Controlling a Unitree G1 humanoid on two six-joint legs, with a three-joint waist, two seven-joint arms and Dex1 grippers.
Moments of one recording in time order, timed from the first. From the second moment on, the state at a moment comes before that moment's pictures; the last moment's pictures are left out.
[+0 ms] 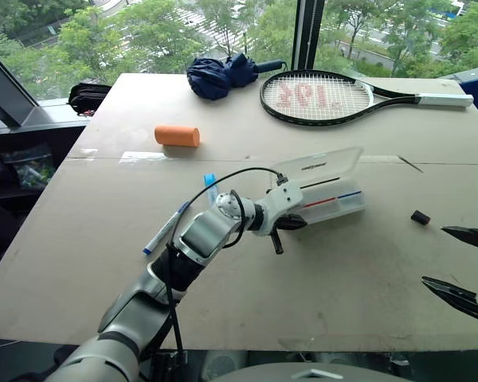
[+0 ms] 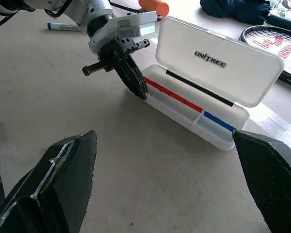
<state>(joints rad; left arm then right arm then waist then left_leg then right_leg) -0.65 0.39 -0.54 -0.02 -0.18 0.70 -0.85 0.59 -0.75 -0.80 -0.59 0.74 0.22 1.22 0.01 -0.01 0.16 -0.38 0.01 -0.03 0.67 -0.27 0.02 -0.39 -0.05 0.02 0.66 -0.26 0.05</state>
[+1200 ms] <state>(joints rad) -0.53 0.68 -0.39 0.05 -0.13 0.18 -1.34 0.60 -0.74 -0.72 -0.60 0.71 0.19 1.24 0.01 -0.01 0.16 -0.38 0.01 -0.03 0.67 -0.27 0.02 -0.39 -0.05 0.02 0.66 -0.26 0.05</state>
